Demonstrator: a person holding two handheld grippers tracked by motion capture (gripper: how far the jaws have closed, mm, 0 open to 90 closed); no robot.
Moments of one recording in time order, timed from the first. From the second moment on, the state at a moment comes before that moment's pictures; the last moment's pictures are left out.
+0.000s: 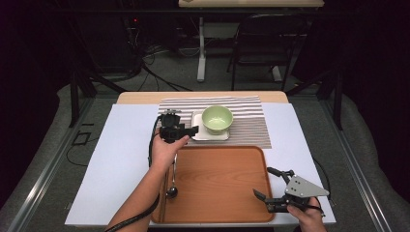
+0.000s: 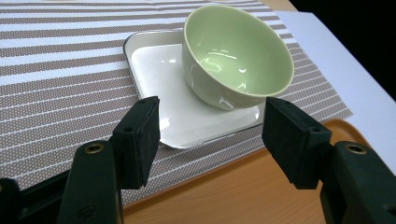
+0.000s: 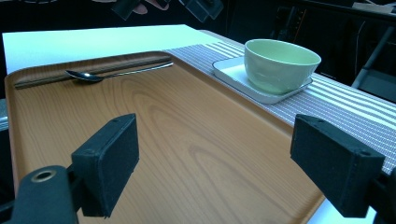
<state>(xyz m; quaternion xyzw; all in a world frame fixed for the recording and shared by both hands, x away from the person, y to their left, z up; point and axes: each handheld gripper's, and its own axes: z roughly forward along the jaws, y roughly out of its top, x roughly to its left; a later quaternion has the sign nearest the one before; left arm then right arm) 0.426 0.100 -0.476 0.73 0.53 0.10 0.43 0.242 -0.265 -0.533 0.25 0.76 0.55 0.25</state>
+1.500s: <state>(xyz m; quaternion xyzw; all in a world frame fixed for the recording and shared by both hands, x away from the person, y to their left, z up) 0.489 0.062 -0.501 0.69 0.57 0.10 0.42 0.240 -0.267 -0.532 0.25 0.75 0.56 0.25</state>
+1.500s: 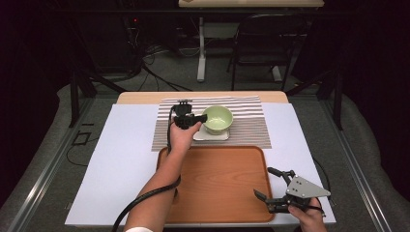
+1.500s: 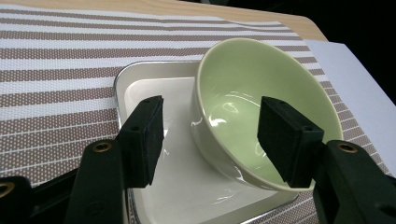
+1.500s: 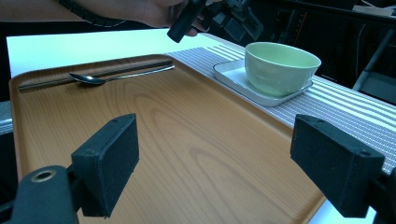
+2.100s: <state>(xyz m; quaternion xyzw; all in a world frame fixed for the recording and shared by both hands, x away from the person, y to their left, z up) 0.498 0.057 -0.515 0.69 0.59 0.10 0.41 0.240 -0.266 -0.532 0.24 0.75 0.56 0.25</state>
